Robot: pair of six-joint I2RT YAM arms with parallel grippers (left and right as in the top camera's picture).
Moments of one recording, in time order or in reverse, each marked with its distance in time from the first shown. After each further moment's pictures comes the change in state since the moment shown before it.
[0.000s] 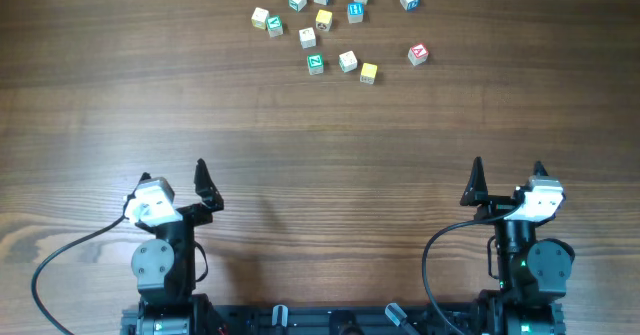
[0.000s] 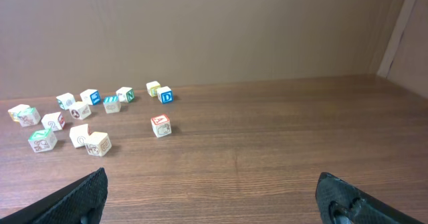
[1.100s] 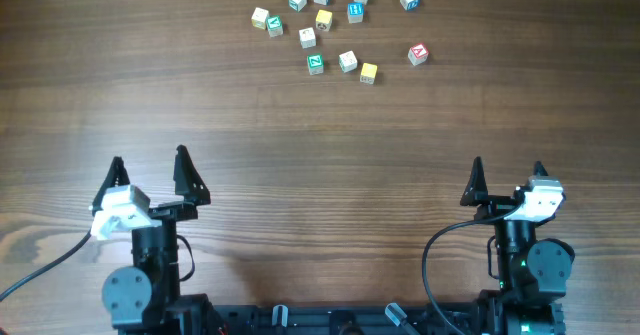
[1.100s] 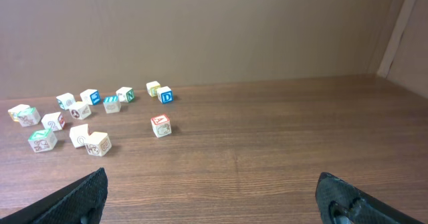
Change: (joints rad) left arm 0.000 0.001 0.242 0.038 0.043 0.000; right arm 0.000 0.000 0.000 0.000 0.000 0.000
